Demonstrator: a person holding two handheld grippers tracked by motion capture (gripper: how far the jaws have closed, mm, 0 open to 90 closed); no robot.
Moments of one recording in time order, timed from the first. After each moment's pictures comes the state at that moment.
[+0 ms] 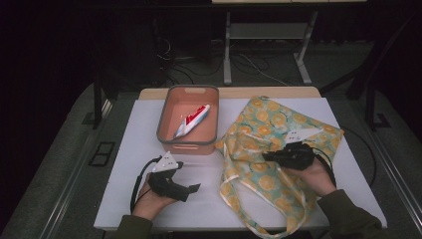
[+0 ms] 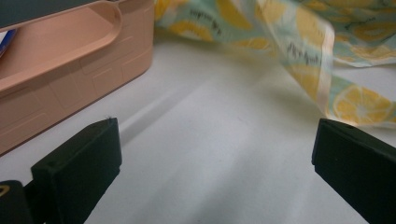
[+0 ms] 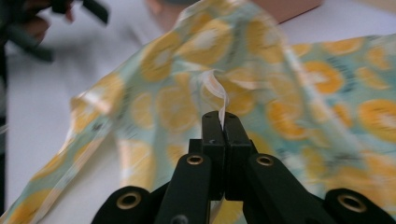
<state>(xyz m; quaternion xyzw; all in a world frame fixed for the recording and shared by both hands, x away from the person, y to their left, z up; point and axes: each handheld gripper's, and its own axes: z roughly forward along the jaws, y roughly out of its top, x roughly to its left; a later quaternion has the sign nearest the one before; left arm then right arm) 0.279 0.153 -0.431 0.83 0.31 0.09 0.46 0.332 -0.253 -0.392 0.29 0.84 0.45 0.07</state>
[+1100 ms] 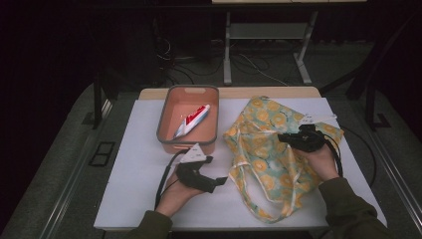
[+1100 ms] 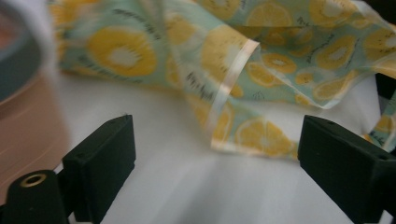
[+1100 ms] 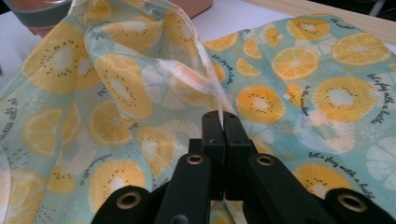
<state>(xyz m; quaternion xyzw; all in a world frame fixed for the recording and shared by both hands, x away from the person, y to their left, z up) 0.305 0.065 -0.426 0.84 0.25 0.05 0.48 0.375 -0.292 -0.404 0.39 0.80 0.44 0.13</state>
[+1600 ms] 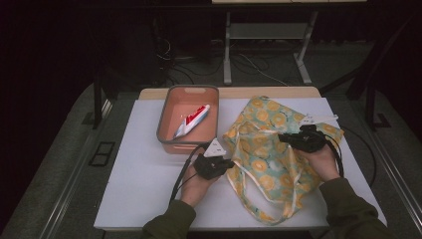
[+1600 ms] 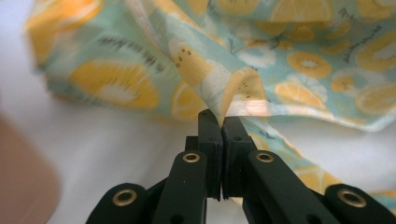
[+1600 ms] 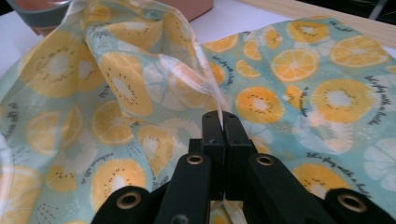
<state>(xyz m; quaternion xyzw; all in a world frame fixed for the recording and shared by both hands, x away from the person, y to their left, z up) 0.320 0.049 -0.427 0.85 0.26 0.08 0.45 0.373 -0.297 -0.403 0.39 0.80 0.44 0.13</state>
